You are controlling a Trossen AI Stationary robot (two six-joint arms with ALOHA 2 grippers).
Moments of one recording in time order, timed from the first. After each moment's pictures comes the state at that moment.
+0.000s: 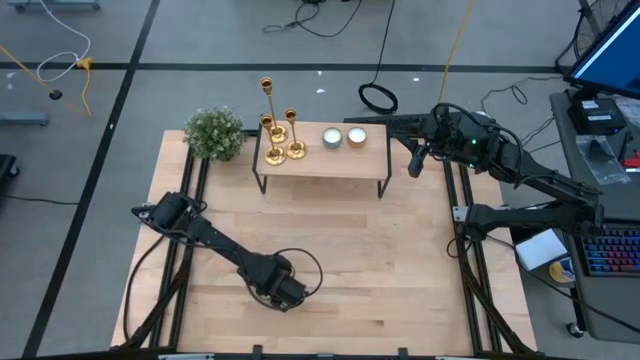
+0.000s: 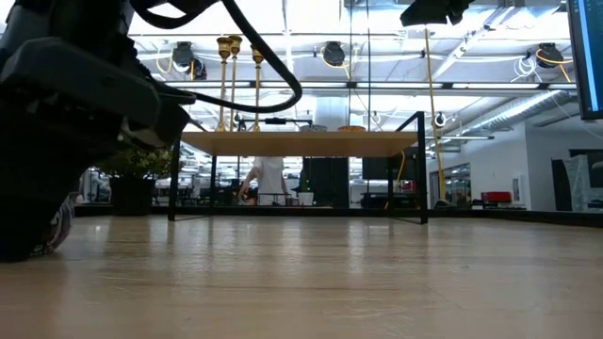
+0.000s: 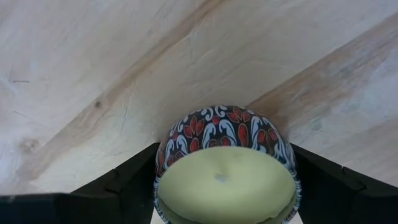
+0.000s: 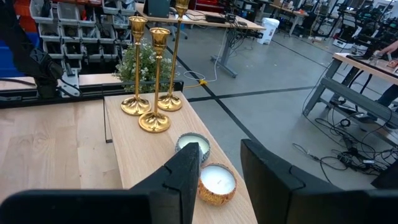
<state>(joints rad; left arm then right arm) -0.49 1.99 1.31 -0.98 0.19 -1.41 -0.41 0.88 1.05 -0.38 0.13 -0.16</state>
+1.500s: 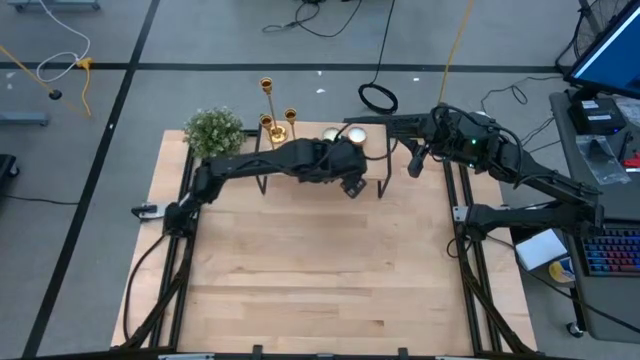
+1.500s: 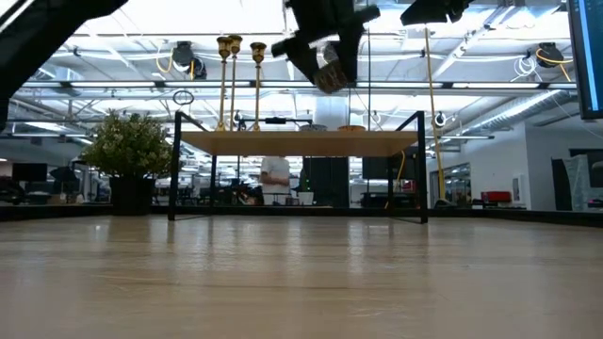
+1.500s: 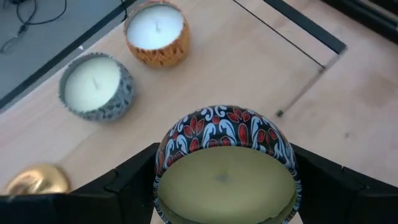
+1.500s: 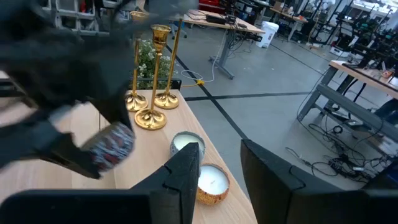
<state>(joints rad) 0.10 2.19 2.36 -1.19 -0.45 -0.56 -0.41 0.88 1.05 -0.38 0.13 -0.22</state>
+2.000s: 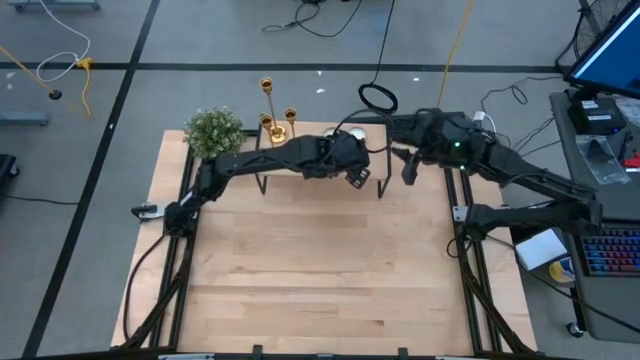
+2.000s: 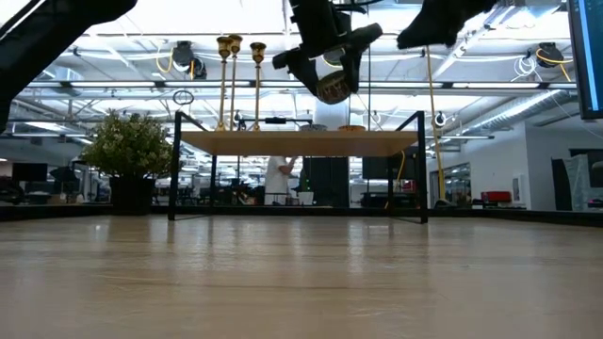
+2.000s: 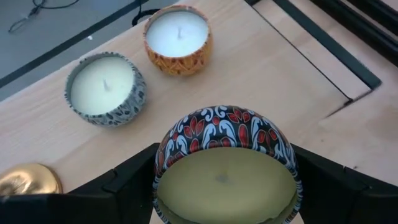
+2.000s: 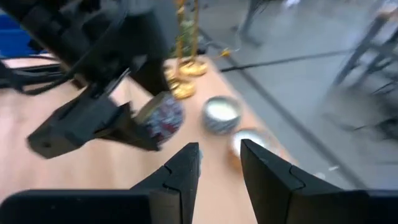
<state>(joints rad) 0.13 2.21 2.35 -1.15 -0.48 -0.66 -0.41 0.91 0.99 -0.43 0.04 -0.07</state>
